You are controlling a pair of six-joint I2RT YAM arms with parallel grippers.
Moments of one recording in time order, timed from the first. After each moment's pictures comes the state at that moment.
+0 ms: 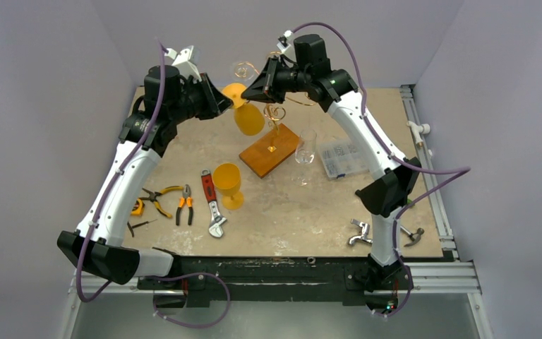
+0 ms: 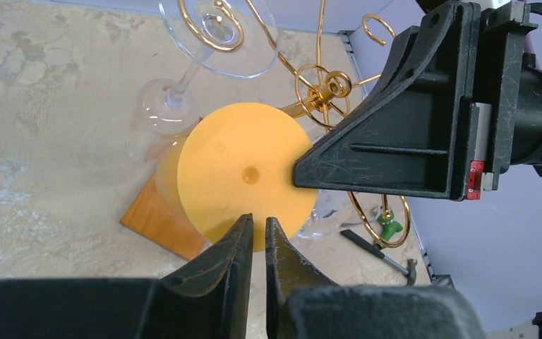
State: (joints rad) left arm -0.30 1.34 1.56 -0.54 0.27 -0.51; right arm 0.55 2.00 2.28 -0.68 -0.57 0.93
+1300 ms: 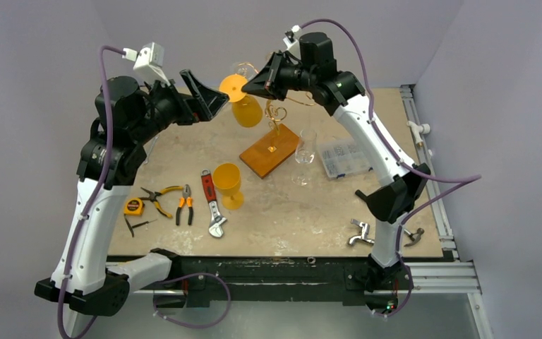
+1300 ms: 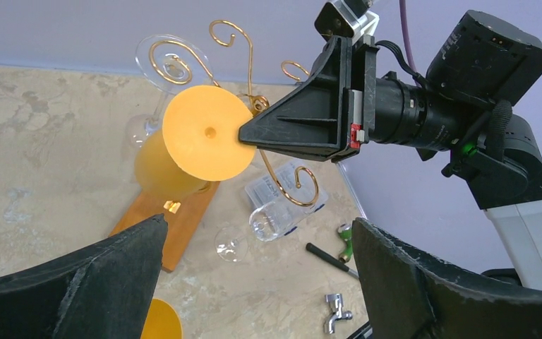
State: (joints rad) left arm -0.30 1.14 1.64 -0.64 0.25 -0.54; right arm 0.56 1.93 2.23 -0.62 -0.50 1.00
